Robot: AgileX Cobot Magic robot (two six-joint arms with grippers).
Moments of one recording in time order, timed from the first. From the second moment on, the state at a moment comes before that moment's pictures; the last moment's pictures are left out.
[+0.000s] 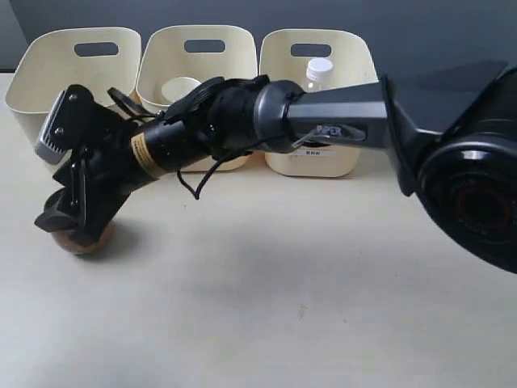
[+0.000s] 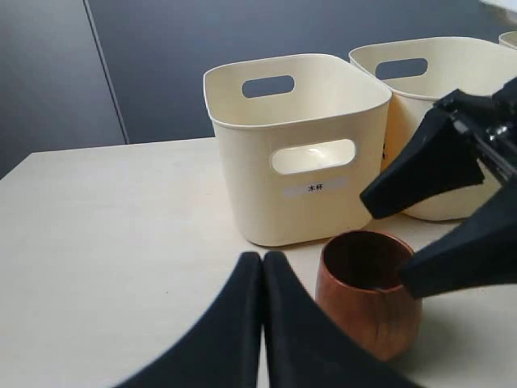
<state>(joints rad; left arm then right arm) -0.16 0.00 0.00 0.04 0.25 0.03 0.97 2.27 -1.68 -1.75 -0.67 1.32</state>
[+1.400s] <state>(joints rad) -0.16 0.00 0.00 0.04 0.25 0.03 0.97 2.14 -1.69 -1.75 -0.55 1.39</state>
